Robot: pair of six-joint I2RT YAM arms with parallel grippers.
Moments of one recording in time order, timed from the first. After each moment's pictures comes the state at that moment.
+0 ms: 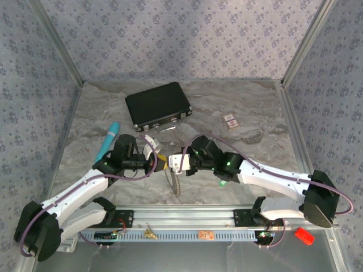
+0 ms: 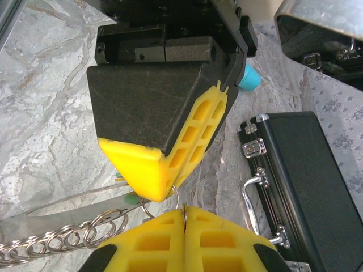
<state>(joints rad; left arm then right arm) -0.58 0.96 0.50 -0.11 0.71 -0.10 1.02 1.22 0.83 -0.14 -0.12 -0.82</state>
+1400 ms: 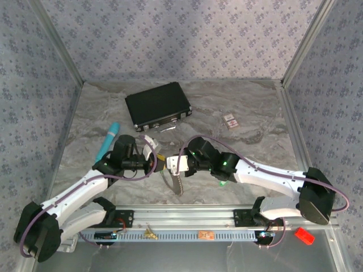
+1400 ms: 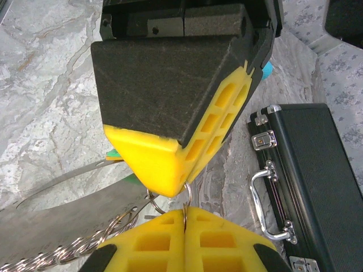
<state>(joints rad) -0.58 0.95 0.49 -0.10 0.70 -0.10 1.04 1.27 0.84 -0.16 -0.09 -0.83</state>
